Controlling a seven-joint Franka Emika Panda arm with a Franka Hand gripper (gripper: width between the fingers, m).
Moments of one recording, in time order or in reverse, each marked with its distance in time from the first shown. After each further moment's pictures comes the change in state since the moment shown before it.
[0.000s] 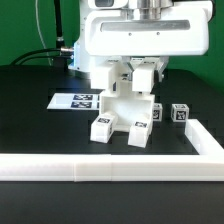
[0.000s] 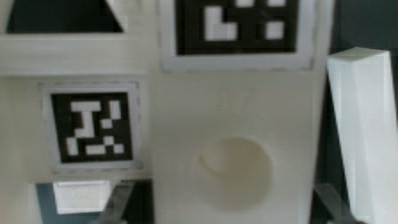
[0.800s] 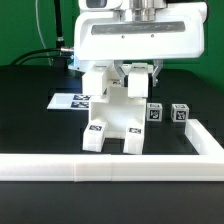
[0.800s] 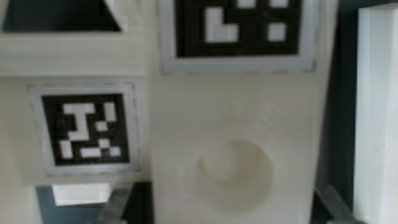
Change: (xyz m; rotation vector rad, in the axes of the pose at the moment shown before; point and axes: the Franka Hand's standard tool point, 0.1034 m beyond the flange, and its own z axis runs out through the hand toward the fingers) arm 0.029 0.008 -0.002 0.001 0.056 -0.106
